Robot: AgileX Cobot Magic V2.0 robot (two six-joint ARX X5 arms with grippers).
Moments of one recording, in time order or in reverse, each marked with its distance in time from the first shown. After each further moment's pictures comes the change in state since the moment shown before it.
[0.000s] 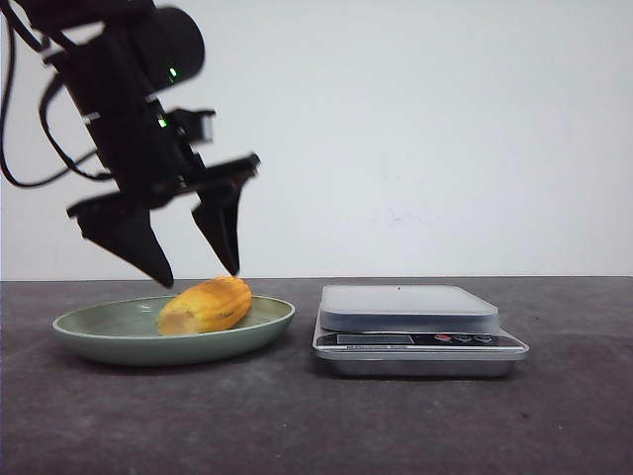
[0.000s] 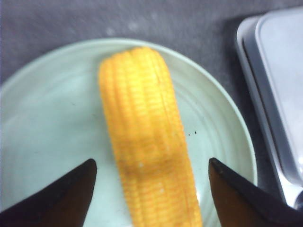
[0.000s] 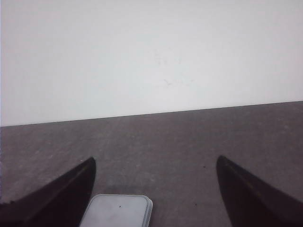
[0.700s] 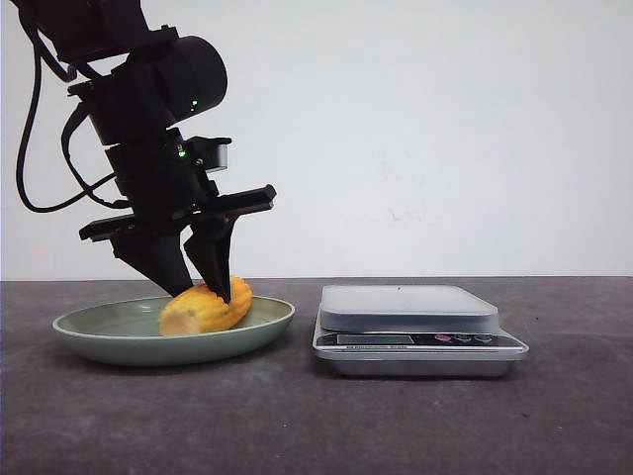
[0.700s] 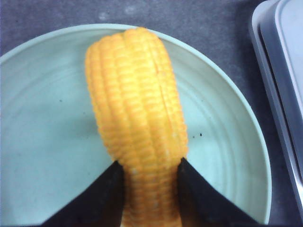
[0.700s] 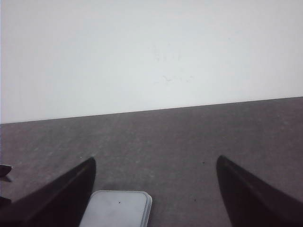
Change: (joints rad) left arm -0.024 0.031 0.004 0.003 -0.047 -0.021; right arm 0.000 0.000 0.000 -0.015 0.001 0.000
